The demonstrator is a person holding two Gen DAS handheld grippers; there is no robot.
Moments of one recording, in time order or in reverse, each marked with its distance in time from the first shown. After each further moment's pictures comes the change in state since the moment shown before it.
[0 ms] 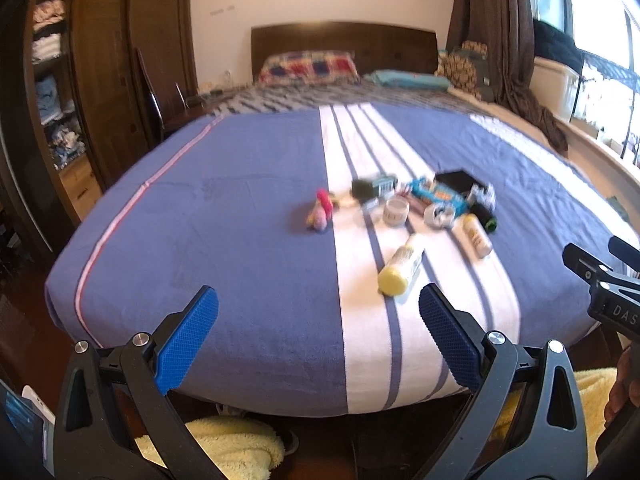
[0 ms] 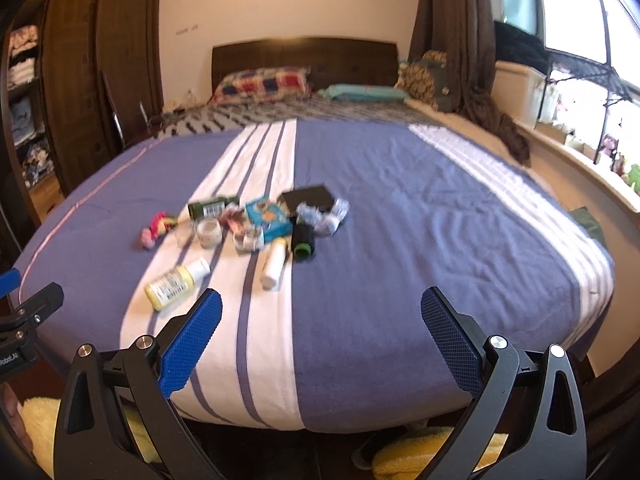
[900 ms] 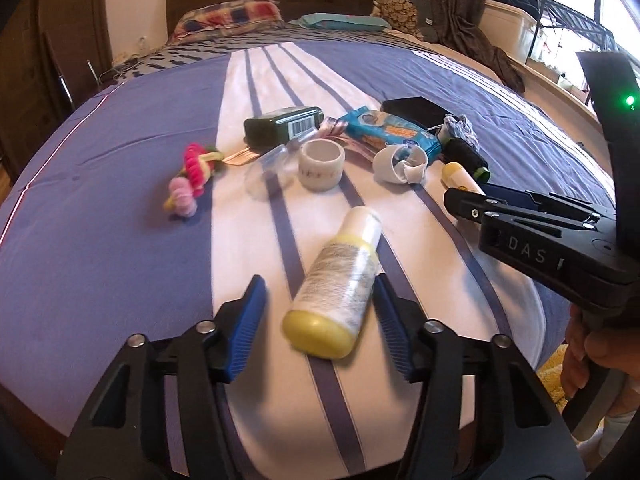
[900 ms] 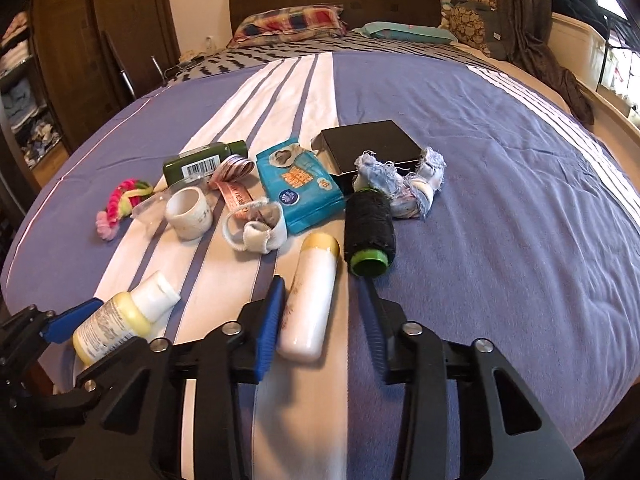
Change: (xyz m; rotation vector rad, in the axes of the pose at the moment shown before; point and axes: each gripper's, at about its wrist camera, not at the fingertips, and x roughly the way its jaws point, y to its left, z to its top) left arm 0.135 -0.060 0.006 0.133 0.164 -0.223; right arm 0.142 0.029 0.021 -0.015 0.185 0.129
